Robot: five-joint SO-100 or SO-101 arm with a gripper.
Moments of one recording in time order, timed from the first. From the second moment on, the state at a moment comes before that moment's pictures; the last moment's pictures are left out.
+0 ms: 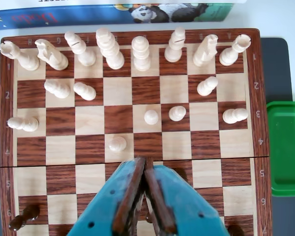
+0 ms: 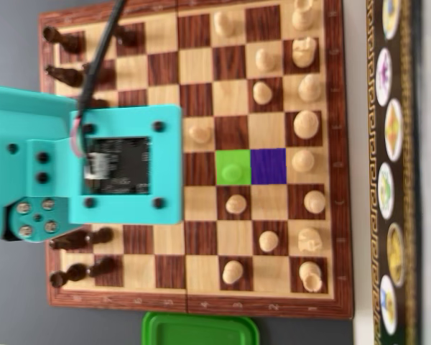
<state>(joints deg) 3.2 126.1 109.5 64.7 89.6</state>
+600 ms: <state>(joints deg) 3.2 159.7 137.9 38.0 89.8</state>
